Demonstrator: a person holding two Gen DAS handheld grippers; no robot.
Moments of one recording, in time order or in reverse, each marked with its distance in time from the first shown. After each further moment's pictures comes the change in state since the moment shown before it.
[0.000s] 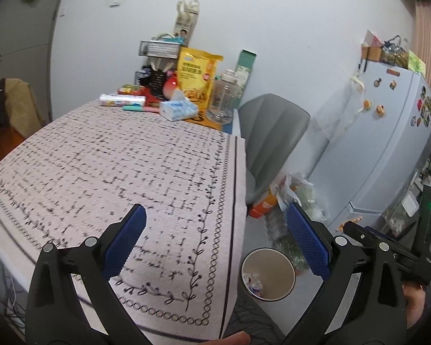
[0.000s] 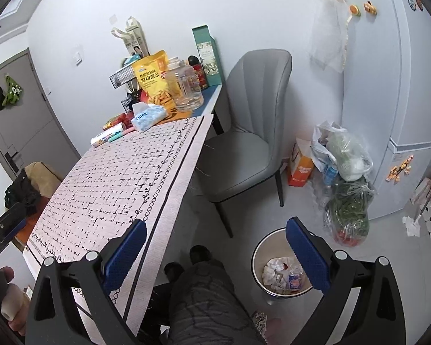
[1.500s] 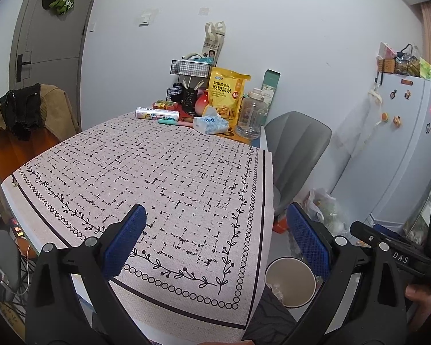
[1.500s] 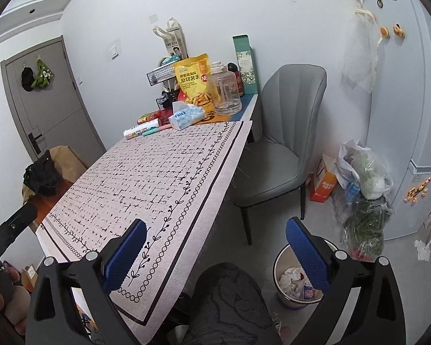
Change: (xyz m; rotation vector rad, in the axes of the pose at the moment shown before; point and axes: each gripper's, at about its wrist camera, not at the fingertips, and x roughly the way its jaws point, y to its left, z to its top) left arm -0.049 0.018 -0.028 -0.019 -0.107 0.129; right arm -0.018 0.050 -0.028 -0.114 -0.044 0.112
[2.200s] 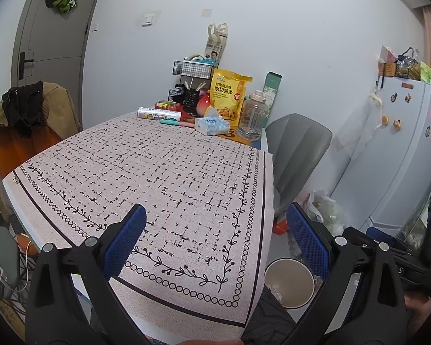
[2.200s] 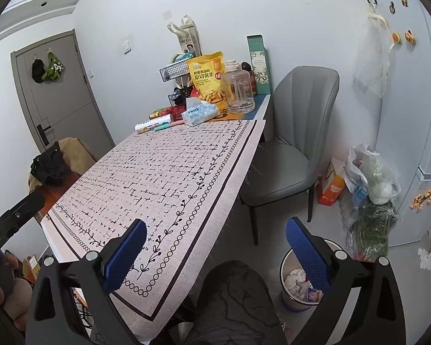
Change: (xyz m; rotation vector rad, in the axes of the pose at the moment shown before) left arm -0.004 0.003 -0.002 -0.015 -0.006 0.003; right arm 0.001 0.018 -0.007 -0.040 -0.001 0.034
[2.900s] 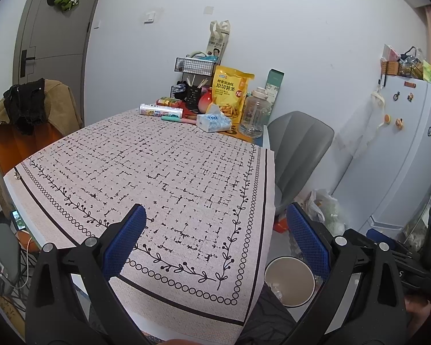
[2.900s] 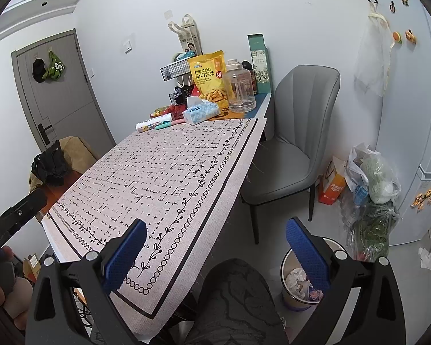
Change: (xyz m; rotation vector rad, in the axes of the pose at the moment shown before) left arm 0.002 -0.005 -0.003 -0.007 0.014 0.015; right arm 0.000 0.001 0.000 0.007 0.012 0.005
